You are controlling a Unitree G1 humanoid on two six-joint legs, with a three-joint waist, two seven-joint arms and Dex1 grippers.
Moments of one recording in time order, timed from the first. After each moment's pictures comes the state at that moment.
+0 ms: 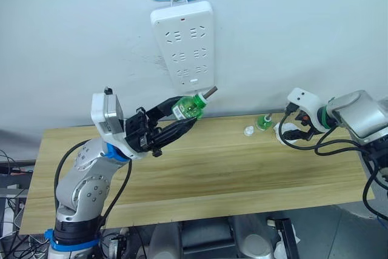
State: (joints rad) left arm -0.21 0.45 0.16 -0.44 -0.90 0.35 -0.95; right arm -0.87 -0.96 0.53 0.17 0.13 1.00 0.97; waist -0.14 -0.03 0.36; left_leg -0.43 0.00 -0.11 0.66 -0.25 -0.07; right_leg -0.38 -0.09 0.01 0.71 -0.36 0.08
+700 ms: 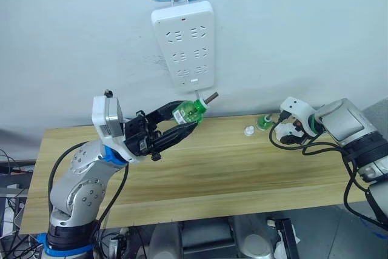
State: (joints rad) left arm -0.18 0.50 0.16 -0.48 -0.91 0.37 -0.93; right arm -0.86 -0.82 0.53 0.36 -0.03 0.94 0.94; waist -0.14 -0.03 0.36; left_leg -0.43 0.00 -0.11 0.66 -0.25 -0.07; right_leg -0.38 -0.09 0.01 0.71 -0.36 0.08
